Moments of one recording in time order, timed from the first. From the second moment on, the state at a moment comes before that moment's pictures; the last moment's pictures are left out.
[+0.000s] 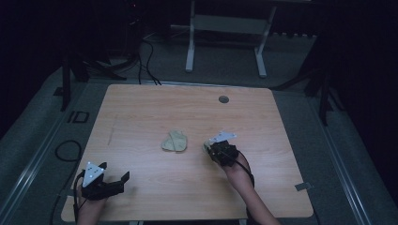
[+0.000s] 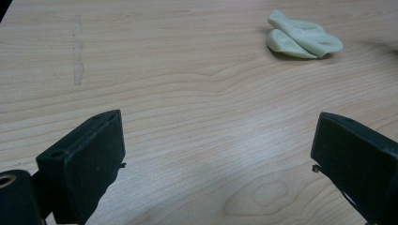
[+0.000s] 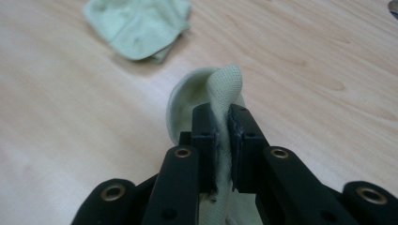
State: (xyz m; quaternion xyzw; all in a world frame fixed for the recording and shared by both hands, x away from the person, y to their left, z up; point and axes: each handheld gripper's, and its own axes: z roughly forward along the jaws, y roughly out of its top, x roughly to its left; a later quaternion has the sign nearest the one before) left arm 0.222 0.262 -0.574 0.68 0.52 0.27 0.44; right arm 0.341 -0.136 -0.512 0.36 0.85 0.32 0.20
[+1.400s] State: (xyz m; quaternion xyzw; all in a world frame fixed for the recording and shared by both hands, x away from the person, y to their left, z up) left arm 0.220 0.217 -0.559 0.73 0.48 0.20 0.45; right arm 0.232 -0.122 -0.525 0.25 0.89 0.36 0.11
